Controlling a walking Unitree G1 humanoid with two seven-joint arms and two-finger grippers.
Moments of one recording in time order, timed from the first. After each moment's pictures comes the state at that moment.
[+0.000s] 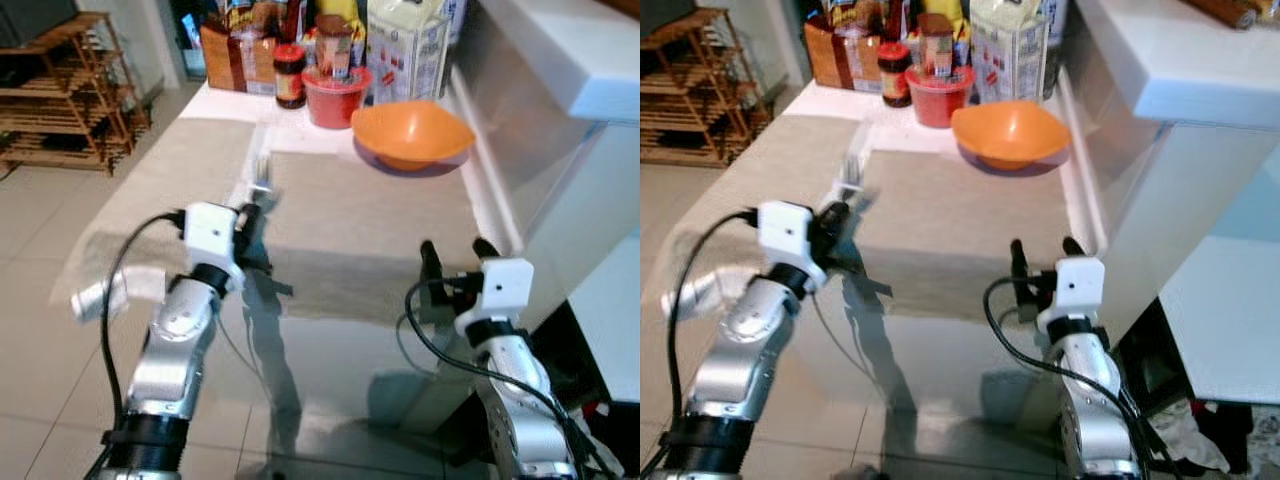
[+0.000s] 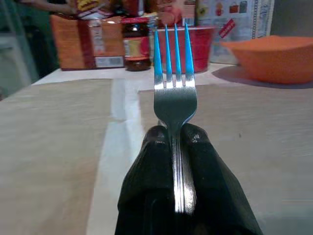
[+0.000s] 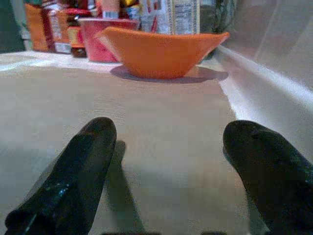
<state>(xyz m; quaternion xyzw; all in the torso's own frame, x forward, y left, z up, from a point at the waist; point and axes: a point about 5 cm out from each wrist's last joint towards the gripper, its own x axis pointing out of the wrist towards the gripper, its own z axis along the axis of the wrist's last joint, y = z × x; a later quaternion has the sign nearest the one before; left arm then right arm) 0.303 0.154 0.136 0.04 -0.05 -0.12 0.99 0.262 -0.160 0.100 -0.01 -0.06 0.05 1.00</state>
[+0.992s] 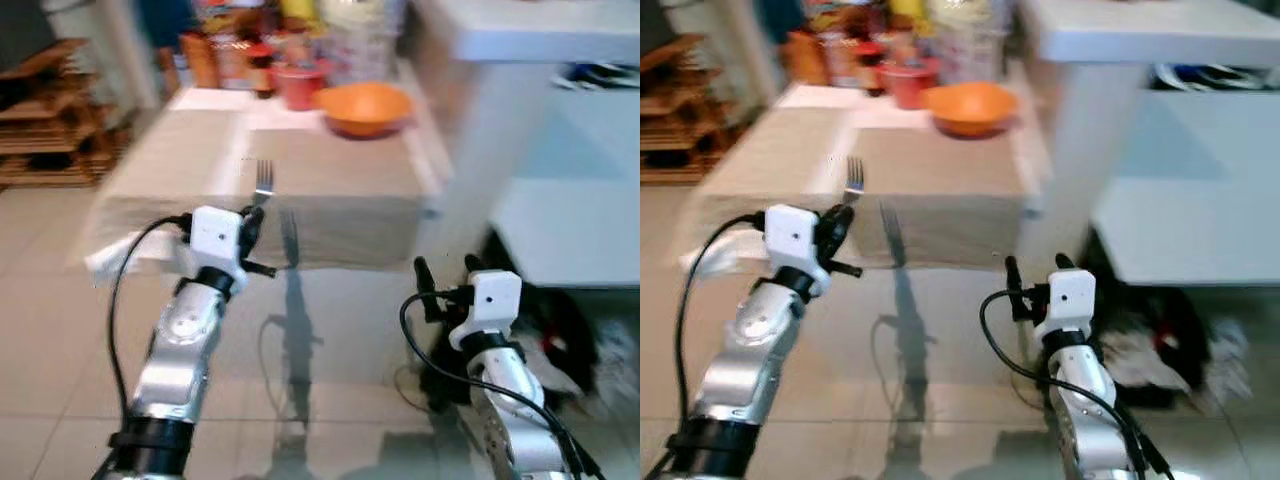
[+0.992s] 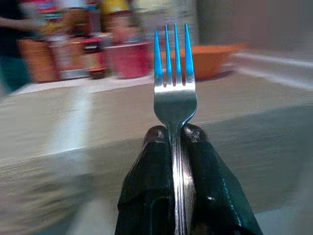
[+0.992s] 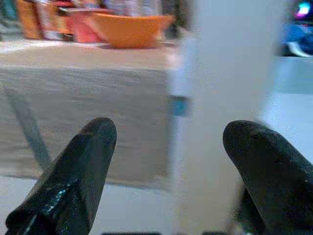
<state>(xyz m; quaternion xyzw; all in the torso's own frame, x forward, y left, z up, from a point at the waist) 0.300 0.140 0.132 0.04 -0.05 -0.14 0.99 0.254 -0.164 0.081 -0.01 -0.02 0.05 1.00</state>
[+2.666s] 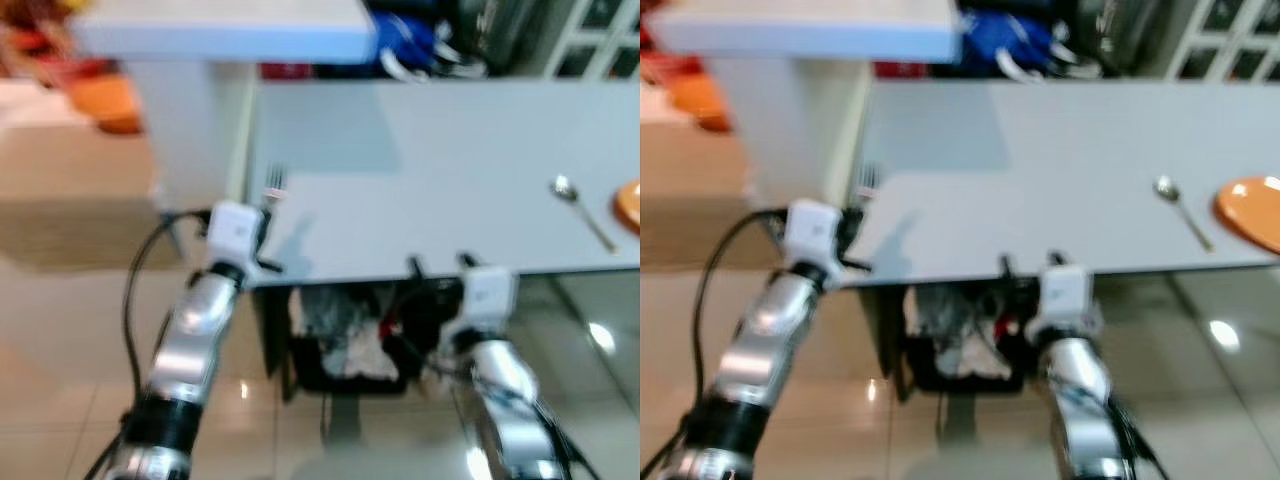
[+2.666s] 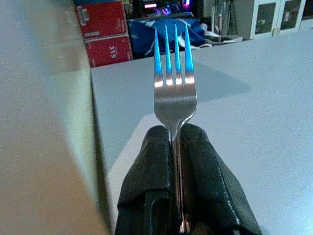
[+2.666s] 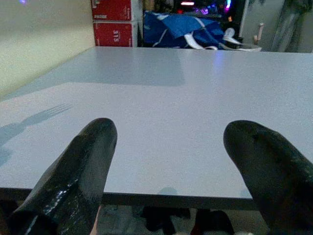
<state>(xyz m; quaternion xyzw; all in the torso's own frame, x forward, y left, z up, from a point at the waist) 0.316 0.140 0.125 0.07 -0.02 -0.12 0.99 0.260 -0.149 0.081 -0.01 -0.02 0.07 1.00</state>
